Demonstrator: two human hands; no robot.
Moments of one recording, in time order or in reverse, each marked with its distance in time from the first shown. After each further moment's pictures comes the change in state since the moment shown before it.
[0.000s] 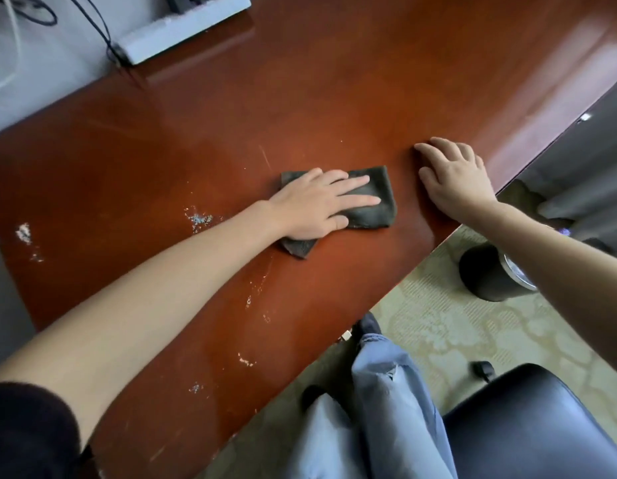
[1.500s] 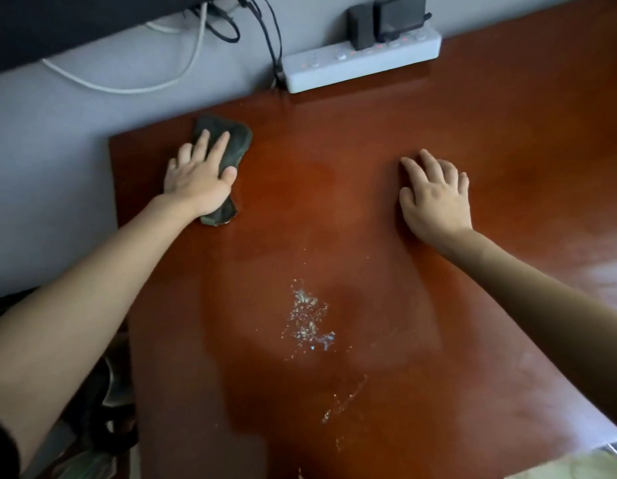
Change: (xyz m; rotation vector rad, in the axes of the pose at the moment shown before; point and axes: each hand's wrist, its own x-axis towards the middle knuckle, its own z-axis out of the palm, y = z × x) left_hand -0.198 -0.241 0.012 -0.224 -0.080 -1.349; right_hand 0.161 -0.218 0.038 -0.006 -0.197 -0.280
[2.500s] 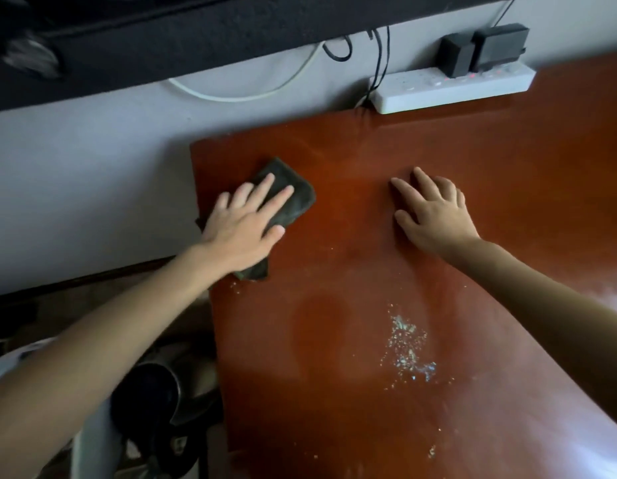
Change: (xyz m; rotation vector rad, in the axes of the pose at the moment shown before) left_hand -0.040 -0.091 0.021 0.091 0.115 0.361; right_hand 0.022 -0.117 0.020 -0.097 -0.167 -0.140
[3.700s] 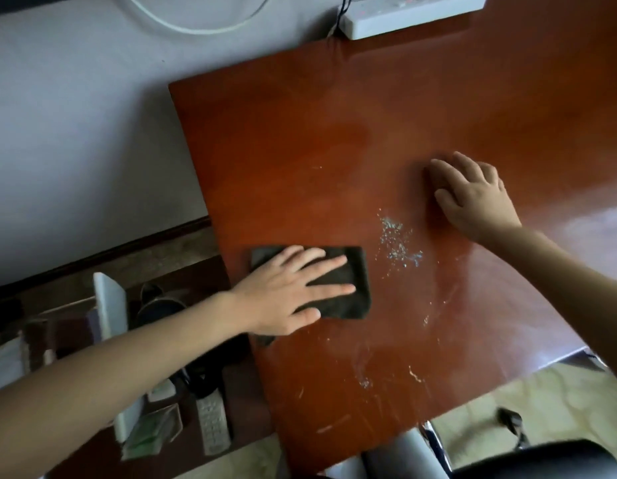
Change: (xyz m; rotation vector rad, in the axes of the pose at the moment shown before) left_hand -0.152 0.077 0.024 -0.097 -0.197 0.773; right_hand -0.135 0.029 0.023 0.047 0.135 0.187
